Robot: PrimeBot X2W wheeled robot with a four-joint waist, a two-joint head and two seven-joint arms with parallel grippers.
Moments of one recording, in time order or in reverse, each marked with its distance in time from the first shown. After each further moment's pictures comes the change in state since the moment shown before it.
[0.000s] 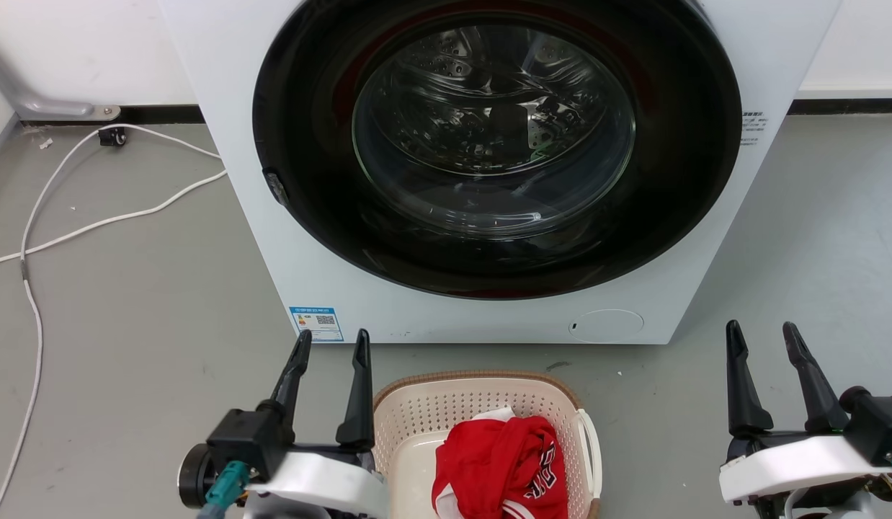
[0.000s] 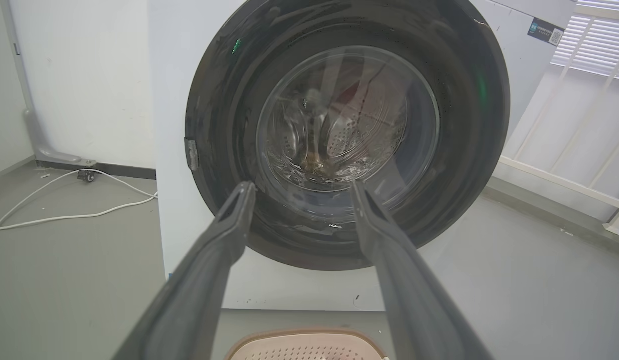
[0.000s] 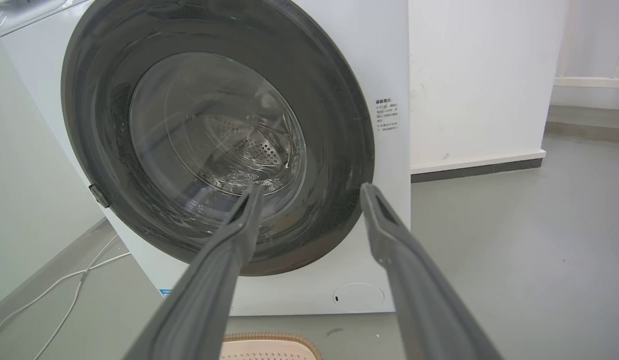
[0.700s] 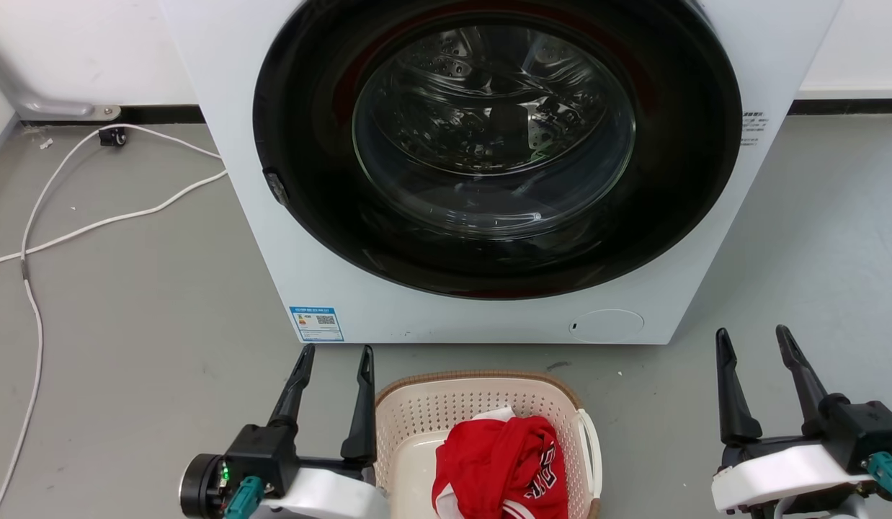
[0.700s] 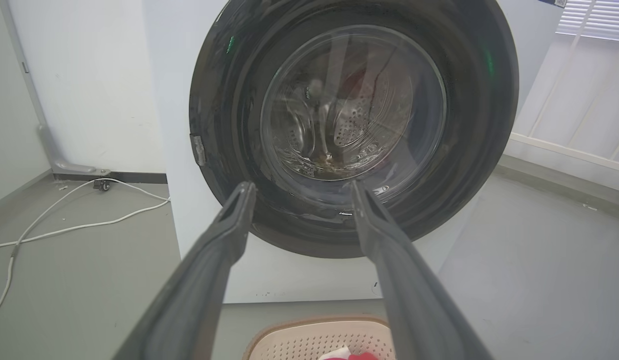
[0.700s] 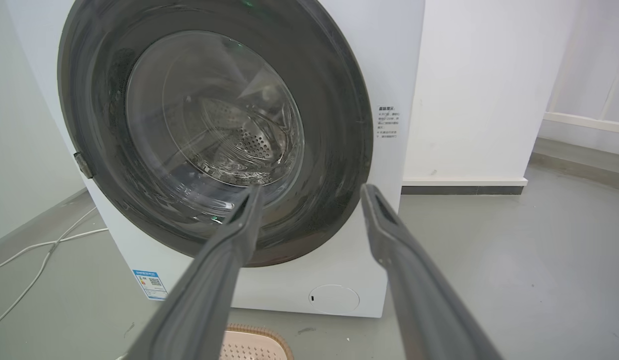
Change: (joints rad) left arm 0.017 -0.011 0.000 0.049 0.092 -0.004 -0.041; right arm 0.006 0.000 0.003 0.019 -0.142 0.000 -0.043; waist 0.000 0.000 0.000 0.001
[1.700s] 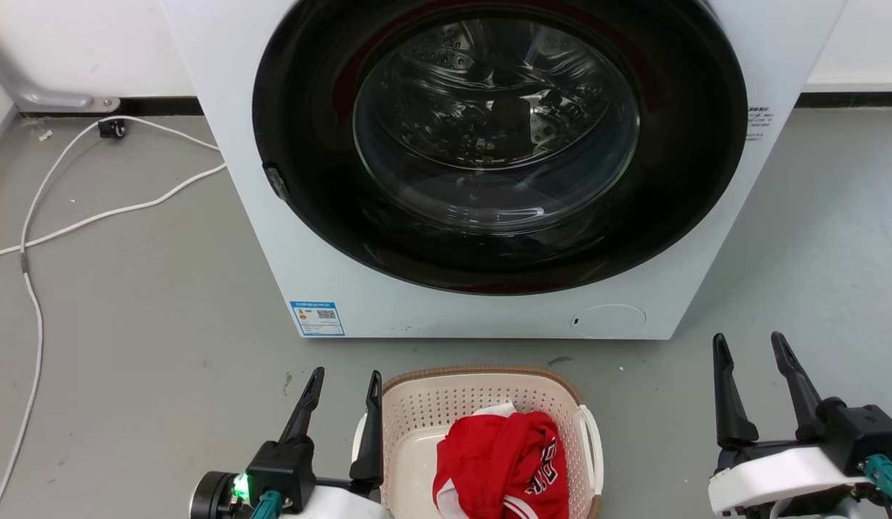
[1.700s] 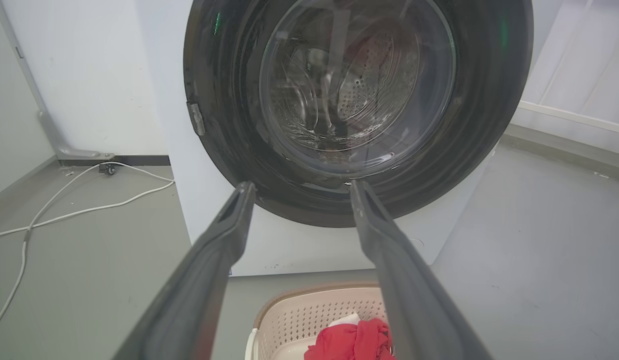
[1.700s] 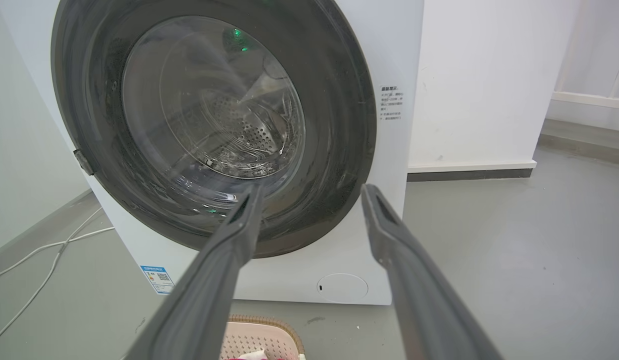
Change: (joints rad) left arm 0.014 -0.004 -0.009 0.078 0.044 0.008 -0.025; right arm -0.009 -0.001 0.007 0.052 0.040 0.000 -0.025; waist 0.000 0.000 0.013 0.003
